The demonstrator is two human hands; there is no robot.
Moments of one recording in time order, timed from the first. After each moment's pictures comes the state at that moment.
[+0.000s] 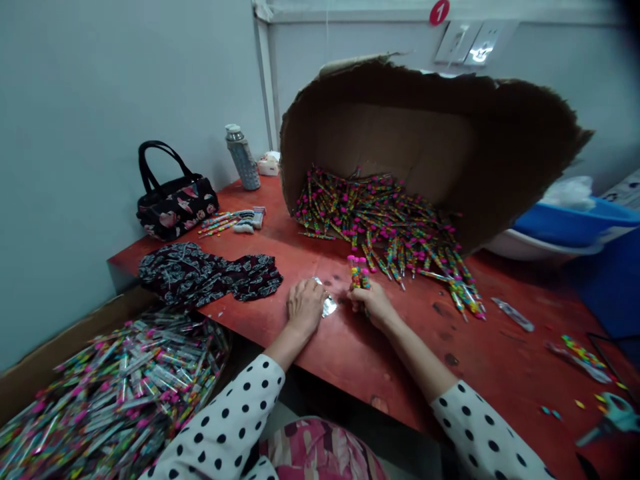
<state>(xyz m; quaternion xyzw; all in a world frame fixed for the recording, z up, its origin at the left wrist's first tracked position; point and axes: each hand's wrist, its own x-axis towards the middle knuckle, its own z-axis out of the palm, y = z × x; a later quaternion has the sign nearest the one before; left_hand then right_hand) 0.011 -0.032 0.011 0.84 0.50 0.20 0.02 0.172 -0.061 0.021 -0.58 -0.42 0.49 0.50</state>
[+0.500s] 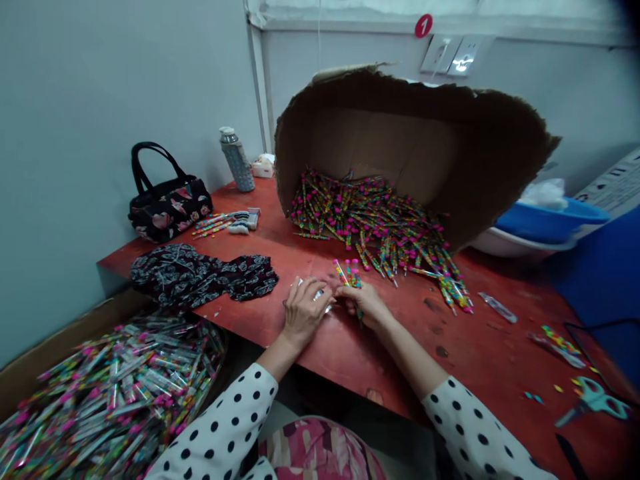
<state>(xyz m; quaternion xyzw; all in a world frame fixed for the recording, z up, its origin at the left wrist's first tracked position) 0.004 -0.048 0.020 0.86 0.37 0.34 0.08 0.161 -0.065 0.027 -0.57 -0.34 0.55 0.51</state>
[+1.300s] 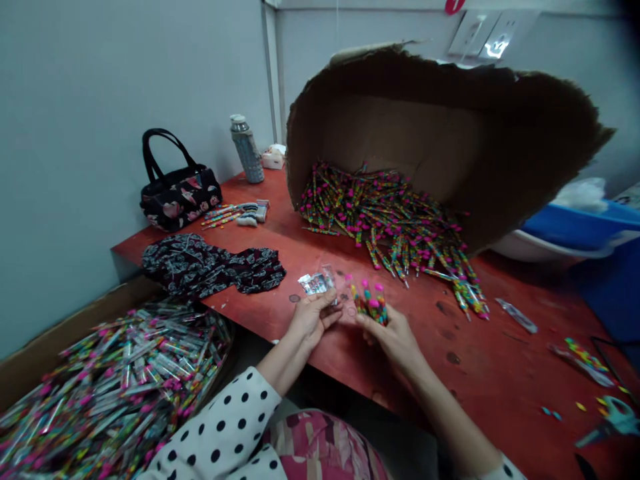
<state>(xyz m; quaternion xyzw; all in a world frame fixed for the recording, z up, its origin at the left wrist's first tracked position) 0.017 -0.064 0.033 0.17 0.41 0.40 0.80 0.161 -0.132 0.043 -0.62 -0.44 0.44 0.48</state>
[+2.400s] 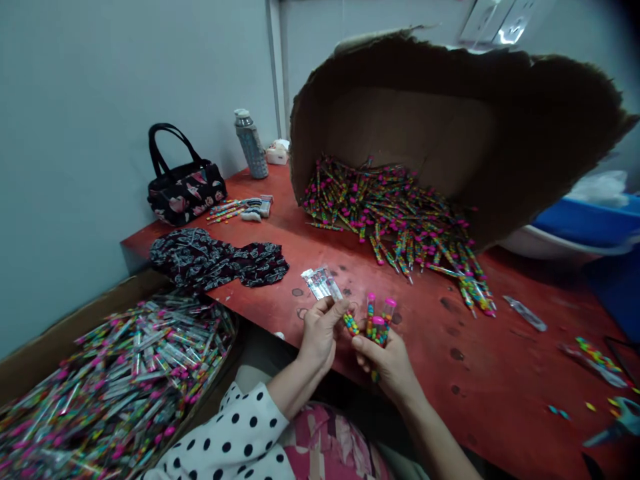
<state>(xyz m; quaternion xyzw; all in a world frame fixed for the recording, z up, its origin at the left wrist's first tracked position) 0.032 -0.109 0.044 0.22 0.34 0.51 0.76 0.132 -0.167 0.029 -0.55 -0.29 0.57 0.54</state>
